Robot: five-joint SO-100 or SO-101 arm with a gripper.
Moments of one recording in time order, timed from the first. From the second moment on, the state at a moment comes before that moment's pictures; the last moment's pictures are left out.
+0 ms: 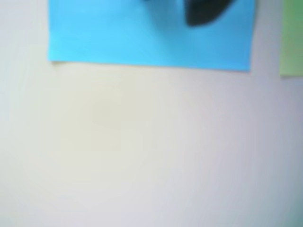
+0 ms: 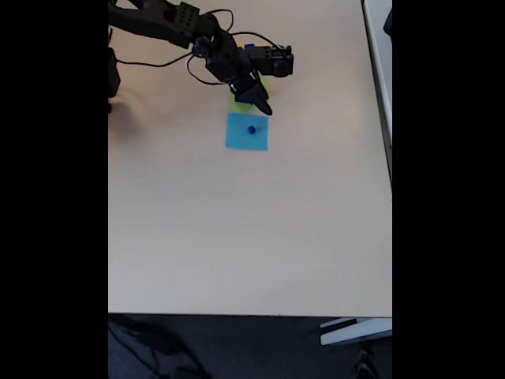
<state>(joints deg) 10.9 88.2 97.0 35.7 70.0</state>
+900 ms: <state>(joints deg) -21.3 69.3 57.8 68.6 94.2</state>
